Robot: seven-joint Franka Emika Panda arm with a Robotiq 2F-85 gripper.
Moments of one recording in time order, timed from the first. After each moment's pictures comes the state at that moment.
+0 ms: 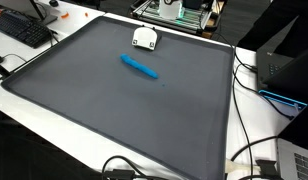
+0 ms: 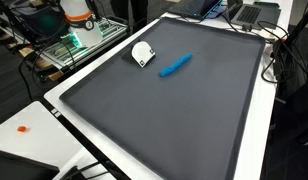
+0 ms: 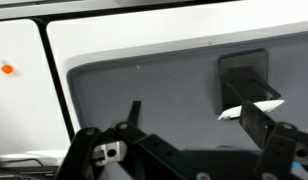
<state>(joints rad) -0.20 -0.75 -0.20 -2.76 -0.18 2.02 -0.17</state>
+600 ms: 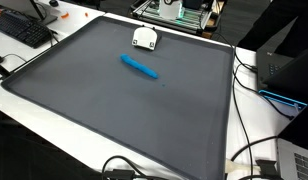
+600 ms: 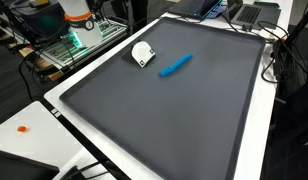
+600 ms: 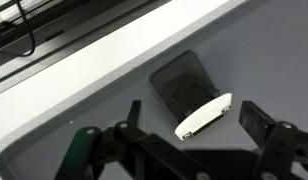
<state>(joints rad) -0.12 -0.53 -0.04 -2.72 0.14 2.01 0.26</state>
